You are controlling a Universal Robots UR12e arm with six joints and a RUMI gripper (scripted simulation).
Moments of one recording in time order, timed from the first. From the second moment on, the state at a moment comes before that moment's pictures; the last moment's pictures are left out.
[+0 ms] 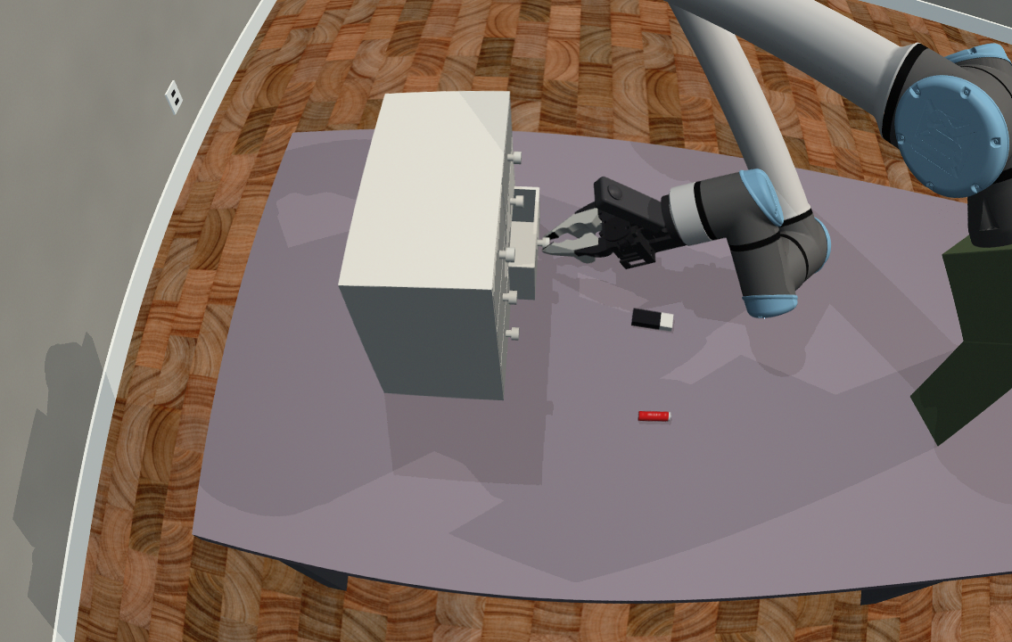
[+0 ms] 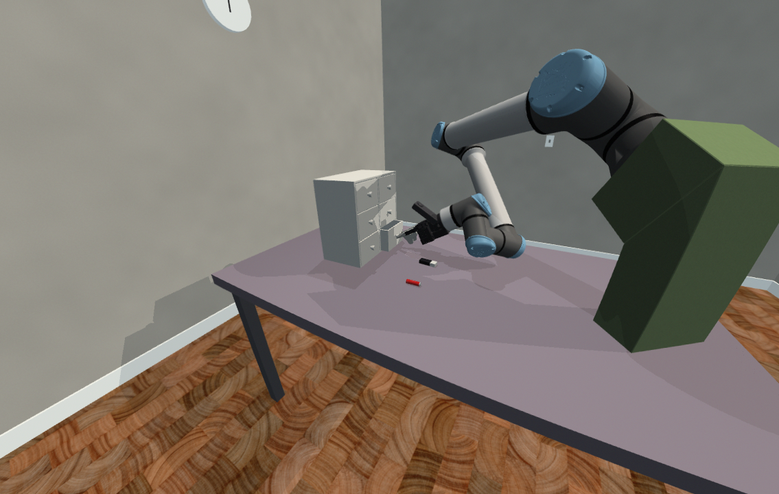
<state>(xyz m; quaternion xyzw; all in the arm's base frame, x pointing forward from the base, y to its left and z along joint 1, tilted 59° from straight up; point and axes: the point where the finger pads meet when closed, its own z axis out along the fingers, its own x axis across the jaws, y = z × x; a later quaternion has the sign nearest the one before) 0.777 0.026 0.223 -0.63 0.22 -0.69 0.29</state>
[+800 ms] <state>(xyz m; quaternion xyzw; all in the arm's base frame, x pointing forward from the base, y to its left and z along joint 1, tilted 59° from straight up) 0.789 0.032 0.229 -0.63 0.22 -0.69 0.29</state>
